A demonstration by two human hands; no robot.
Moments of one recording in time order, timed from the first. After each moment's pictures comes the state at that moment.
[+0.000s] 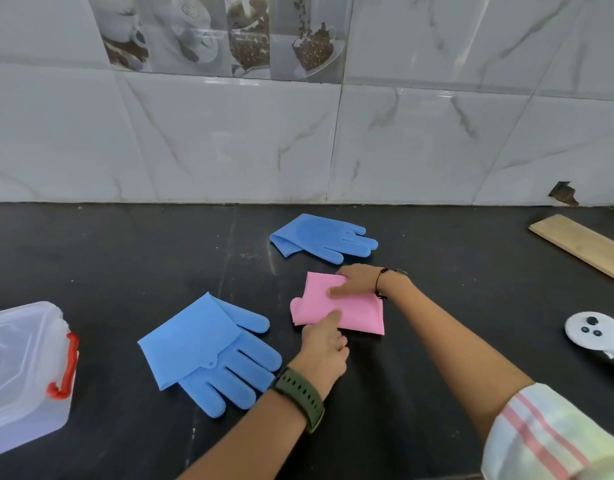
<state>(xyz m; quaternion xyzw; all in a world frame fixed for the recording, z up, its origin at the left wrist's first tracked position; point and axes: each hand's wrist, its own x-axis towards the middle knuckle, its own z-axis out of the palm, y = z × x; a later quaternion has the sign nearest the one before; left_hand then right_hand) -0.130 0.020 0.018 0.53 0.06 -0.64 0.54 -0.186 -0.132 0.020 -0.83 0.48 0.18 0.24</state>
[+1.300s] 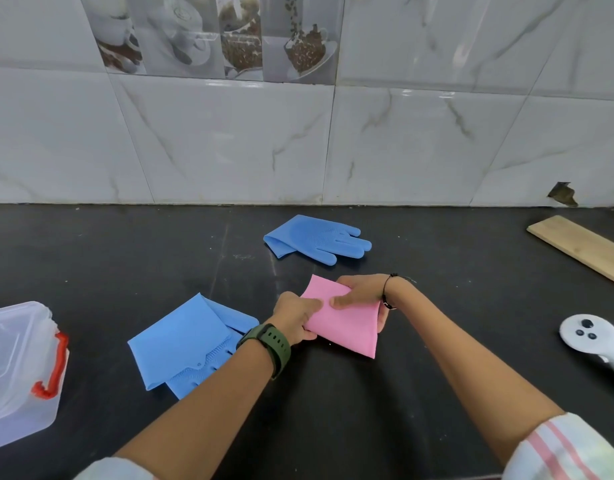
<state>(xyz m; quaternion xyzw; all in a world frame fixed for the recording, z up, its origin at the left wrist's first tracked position) -0.089 -0.021 0.008 0.68 -0.15 -0.57 0.43 -0.213 -0.116 0.038 -0.72 0.52 0.20 0.42</state>
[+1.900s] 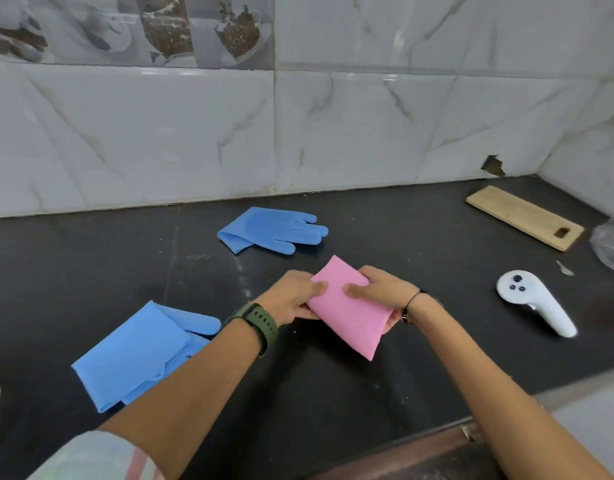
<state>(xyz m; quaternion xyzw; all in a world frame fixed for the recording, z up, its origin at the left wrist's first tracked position) -0.131 -0.045 0.022 0.62 -0.32 -0.64 0.32 -0.304 -0.073 0.037 -0.66 0.61 -0.03 0.44</state>
